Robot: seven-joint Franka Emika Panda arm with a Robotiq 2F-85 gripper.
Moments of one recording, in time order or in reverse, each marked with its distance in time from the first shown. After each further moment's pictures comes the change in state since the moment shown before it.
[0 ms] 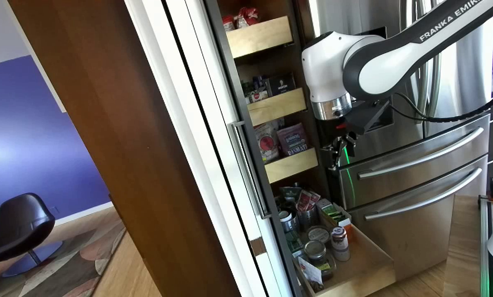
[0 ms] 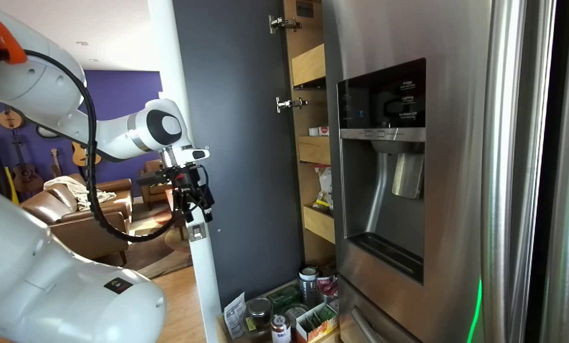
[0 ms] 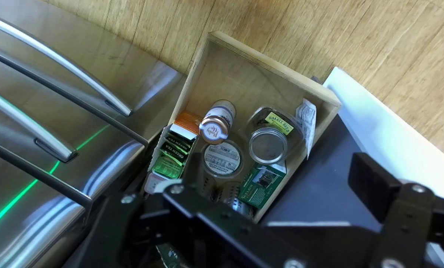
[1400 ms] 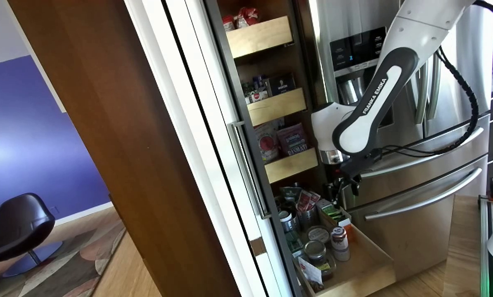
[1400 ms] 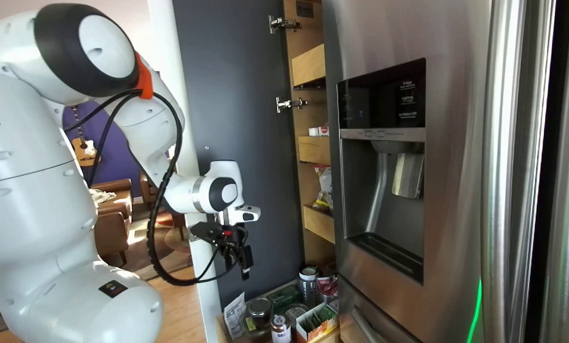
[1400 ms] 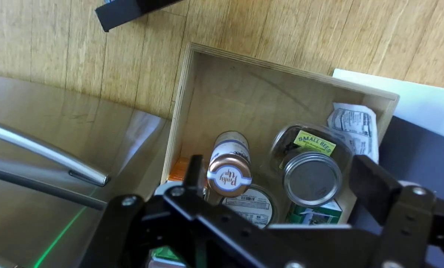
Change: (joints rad) arm -0.066 0.445 -0.186 -0.141 -0.012 0.515 0.017
